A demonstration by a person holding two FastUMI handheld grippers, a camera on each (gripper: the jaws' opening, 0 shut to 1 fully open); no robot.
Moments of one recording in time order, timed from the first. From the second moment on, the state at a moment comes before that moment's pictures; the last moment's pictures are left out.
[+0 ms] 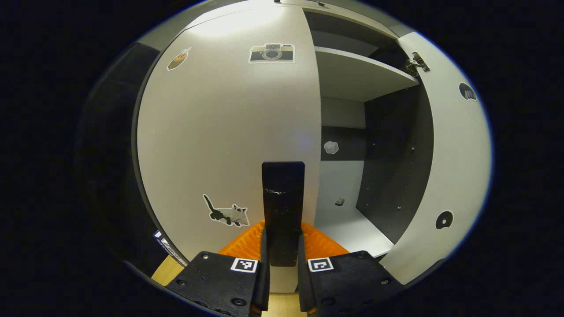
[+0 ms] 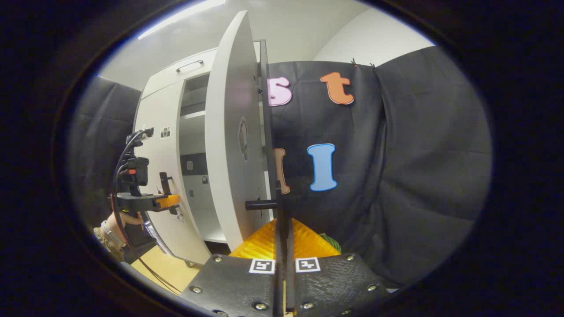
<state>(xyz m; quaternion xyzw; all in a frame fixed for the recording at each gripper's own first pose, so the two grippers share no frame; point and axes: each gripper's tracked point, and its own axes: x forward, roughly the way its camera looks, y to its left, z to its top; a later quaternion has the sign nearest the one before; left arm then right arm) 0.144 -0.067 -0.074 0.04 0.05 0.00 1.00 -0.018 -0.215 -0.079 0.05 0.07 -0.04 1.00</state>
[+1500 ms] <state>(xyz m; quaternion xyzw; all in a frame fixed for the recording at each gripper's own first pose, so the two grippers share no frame) 0.108 -0.055 -0.082 -0.01 0.08 -0.08 0.99 -0.018 -0.216 -0.081 0.06 0.07 -0.04 0.99</state>
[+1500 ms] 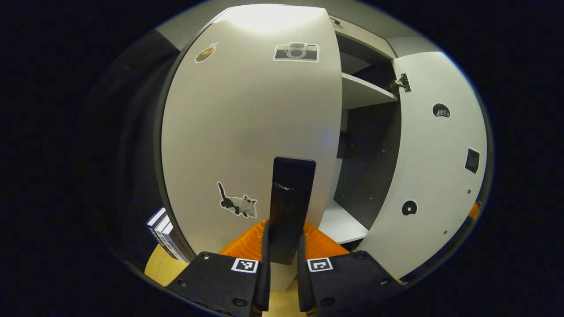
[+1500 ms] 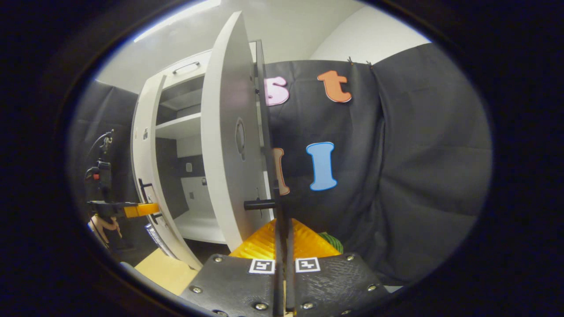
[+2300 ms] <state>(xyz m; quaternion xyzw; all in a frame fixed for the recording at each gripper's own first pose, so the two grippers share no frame) 0.072 -0.037 -0.082 -0.01 0.09 -0.07 0.99 -0.016 -0.215 -0.083 0.07 0.07 -0.03 0.99</state>
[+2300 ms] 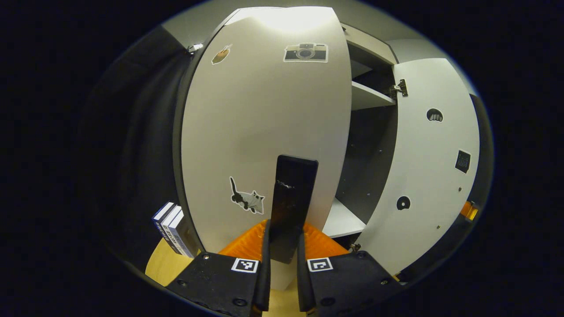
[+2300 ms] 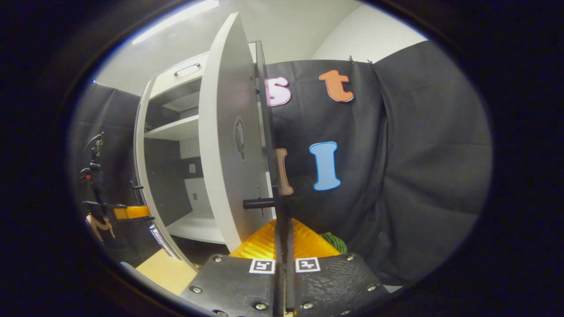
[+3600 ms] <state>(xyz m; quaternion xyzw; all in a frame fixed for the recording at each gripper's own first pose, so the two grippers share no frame) 0.047 -0.009 -0.075 -0.01 0.11 -0.01 0.99 -0.014 -0.216 -0.083 0.09 0.06 -0.03 0.99</state>
